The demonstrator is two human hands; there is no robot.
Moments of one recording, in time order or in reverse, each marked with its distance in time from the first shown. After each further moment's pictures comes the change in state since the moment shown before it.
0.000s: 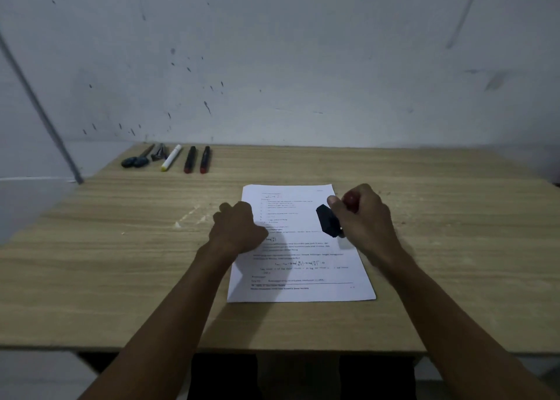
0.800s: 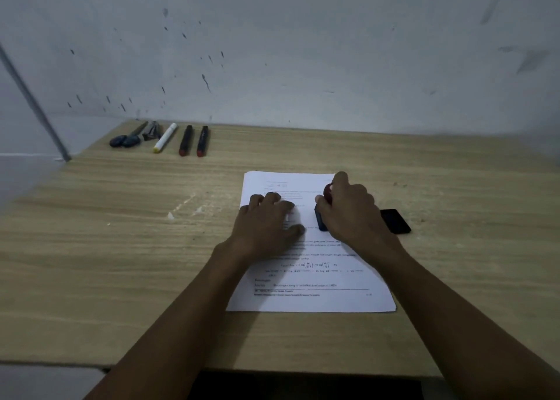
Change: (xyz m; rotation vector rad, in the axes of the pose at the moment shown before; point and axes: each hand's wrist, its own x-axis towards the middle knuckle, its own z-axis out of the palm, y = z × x) left_hand 0.019 0.012 0.033 0.240 -0.059 0.341; right_hand 0.027 -0.009 0.041 -0.548 -0.161 -0.159
